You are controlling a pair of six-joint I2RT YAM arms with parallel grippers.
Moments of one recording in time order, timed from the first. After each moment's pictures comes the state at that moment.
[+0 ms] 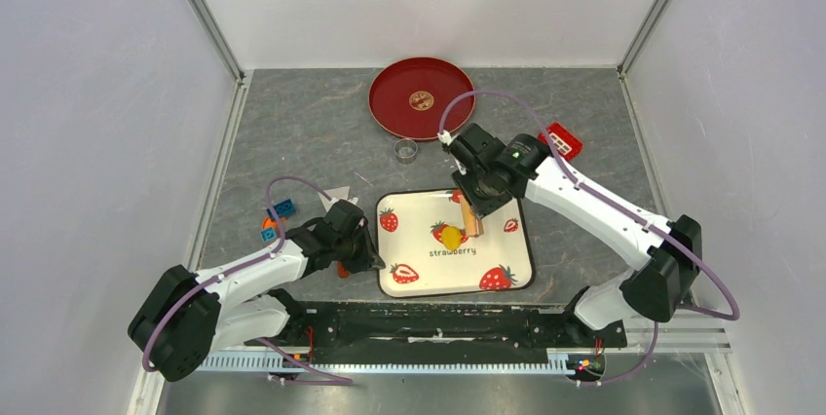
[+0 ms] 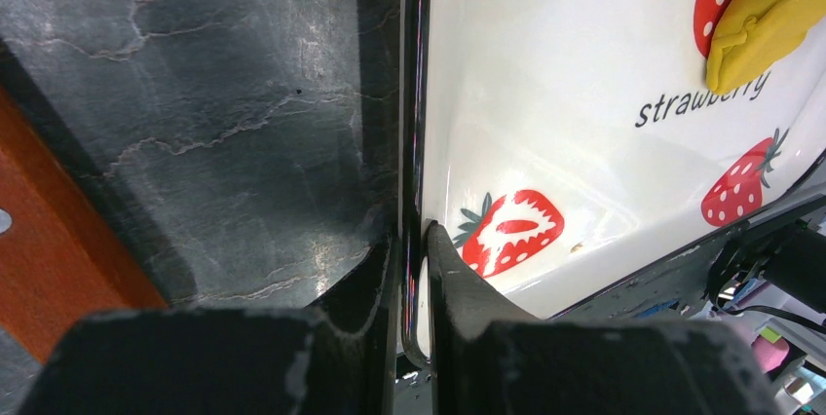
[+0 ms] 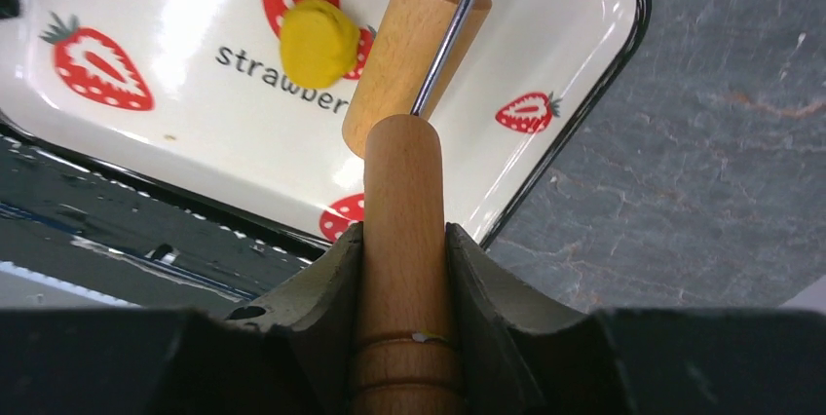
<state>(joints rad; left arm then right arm) -0.67 1.10 0.40 -0.31 0.14 -0.88 0.81 1.46 1.35 -1.14 0.17 0.22</state>
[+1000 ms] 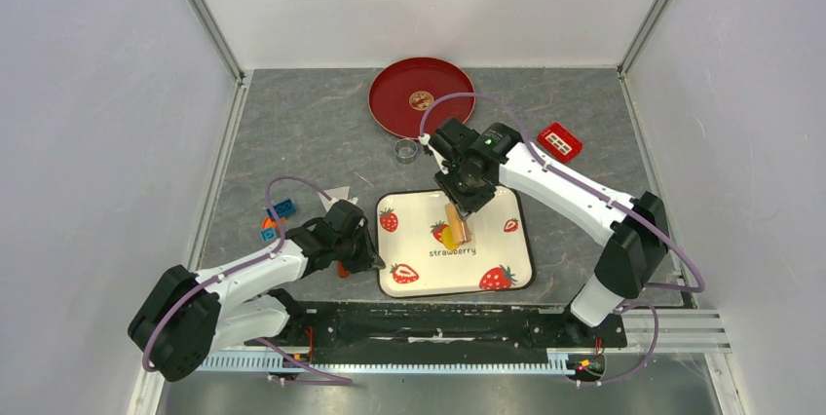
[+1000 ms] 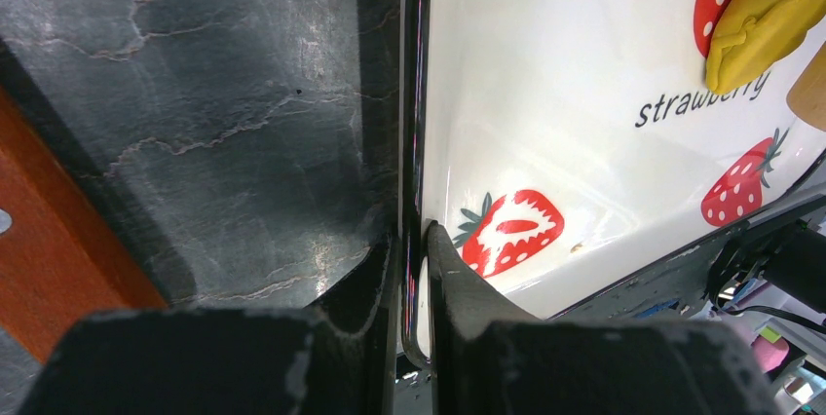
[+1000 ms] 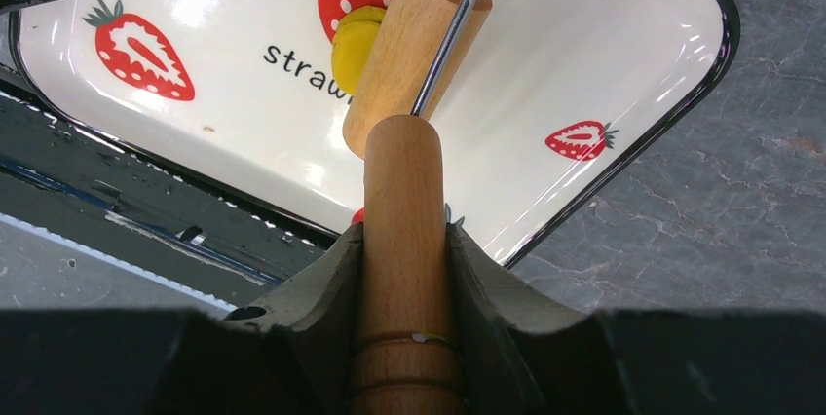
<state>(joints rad) -0.67 1.10 0.40 -0.31 0.14 -0.88 0.80 1.64 1.50 -1.17 0.04 0.17</state>
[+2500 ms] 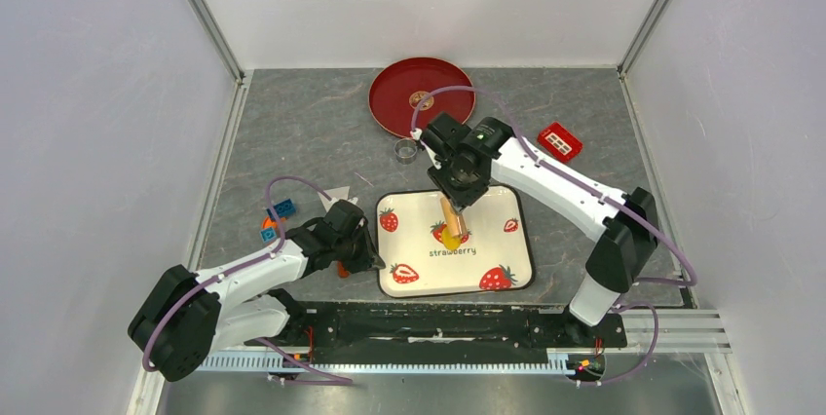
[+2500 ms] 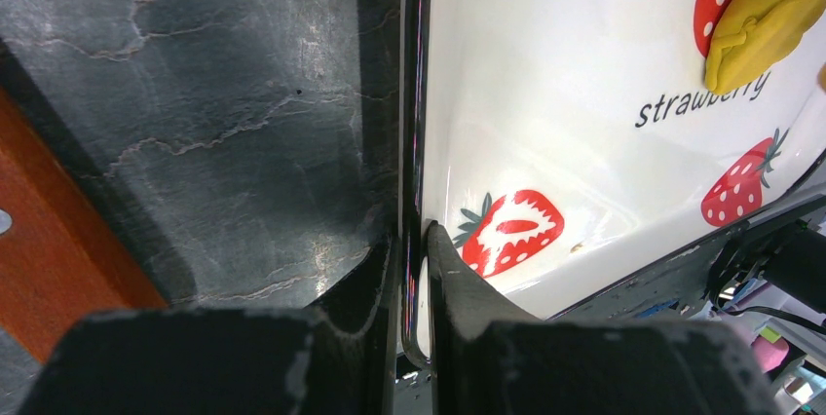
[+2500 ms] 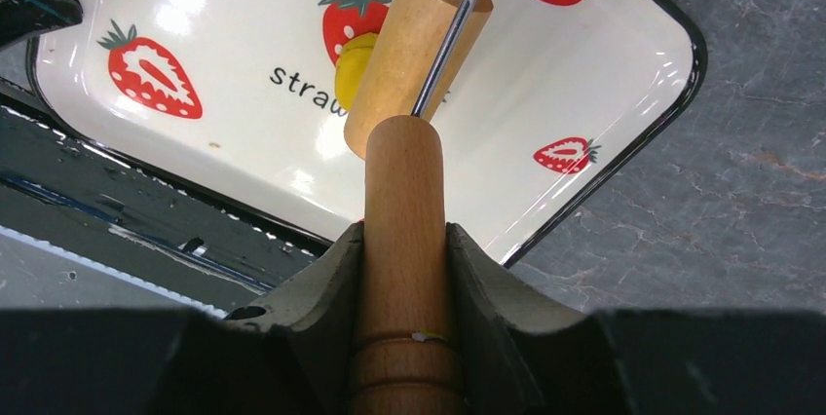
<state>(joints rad) -0.67 1.10 0.40 -0.31 0.14 -0.88 0.83 1.69 1.60 -1.20 0.08 0.17</state>
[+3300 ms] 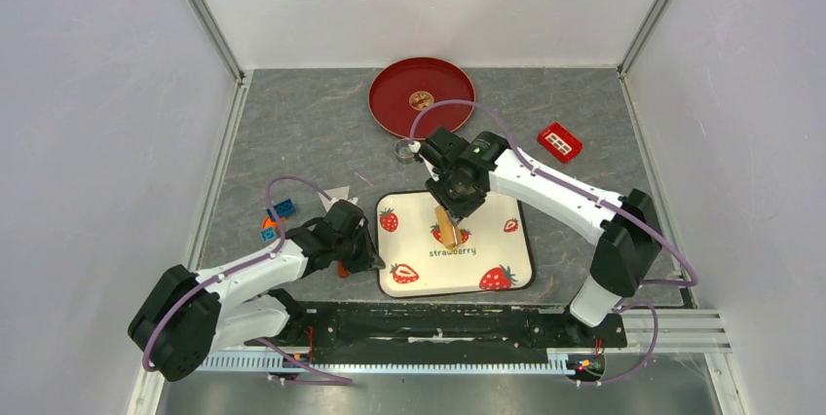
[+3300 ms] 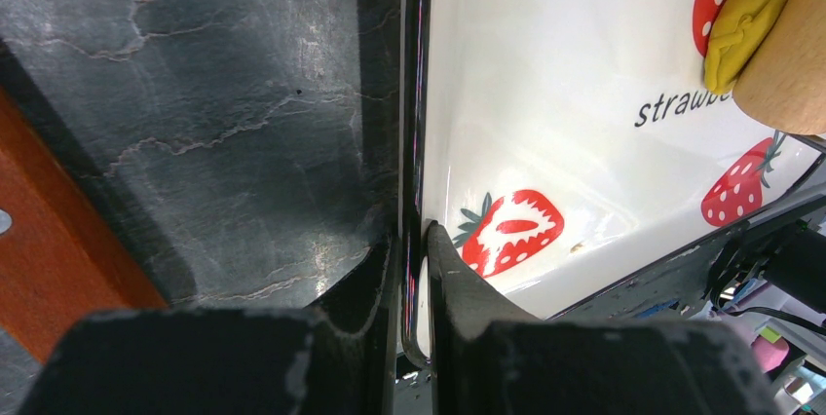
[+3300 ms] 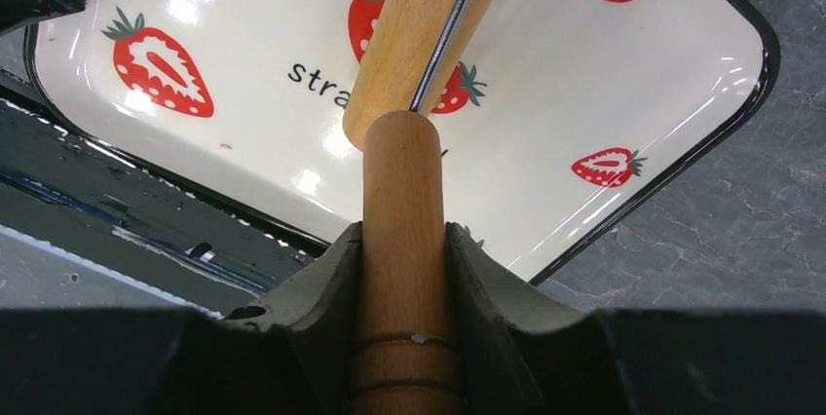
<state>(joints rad) -0.67 1.10 0.40 -0.31 0.14 -0.88 0.85 1.68 1.47 -1.11 0.05 0.19</state>
